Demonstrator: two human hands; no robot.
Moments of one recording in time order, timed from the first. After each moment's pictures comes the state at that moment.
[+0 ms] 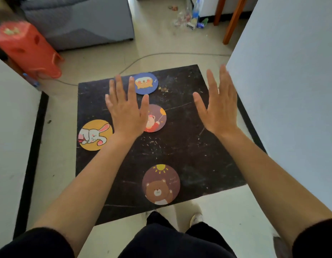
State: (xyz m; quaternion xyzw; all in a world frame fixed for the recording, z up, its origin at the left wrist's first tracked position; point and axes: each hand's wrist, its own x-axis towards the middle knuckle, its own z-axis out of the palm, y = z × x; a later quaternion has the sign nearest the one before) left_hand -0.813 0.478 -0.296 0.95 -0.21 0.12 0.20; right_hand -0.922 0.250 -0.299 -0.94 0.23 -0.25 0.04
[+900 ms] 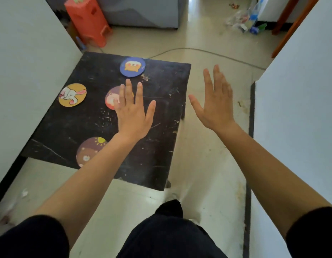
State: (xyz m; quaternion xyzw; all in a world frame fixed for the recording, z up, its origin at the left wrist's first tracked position) left_hand -0.988 0.195 -0.309 0.99 -0.03 0.09 0.10; right_hand -0.977 -0.052 -0.321 -0.98 0.01 -0.16 0.13
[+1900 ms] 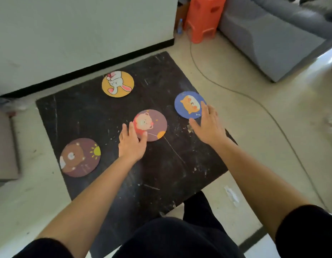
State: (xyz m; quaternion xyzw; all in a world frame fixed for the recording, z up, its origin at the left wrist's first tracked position) left_hand -0.818 0.261 -0.412 0.81 0.48 -0.02 0.34; right_hand -0.611 0.099 -0.364 -0.93 -0.32 0.14 0.14
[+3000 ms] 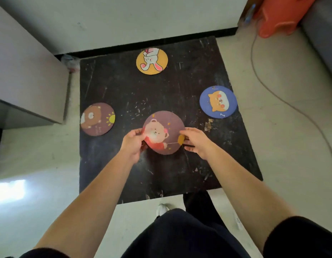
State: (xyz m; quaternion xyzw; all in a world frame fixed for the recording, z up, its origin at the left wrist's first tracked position) left_hand -0.827 0.199 -0.431 0.32 0.66 0.21 0.65; right_hand -0.628 0.118 -0.447 -0.69 -0.06 0.63 0.35
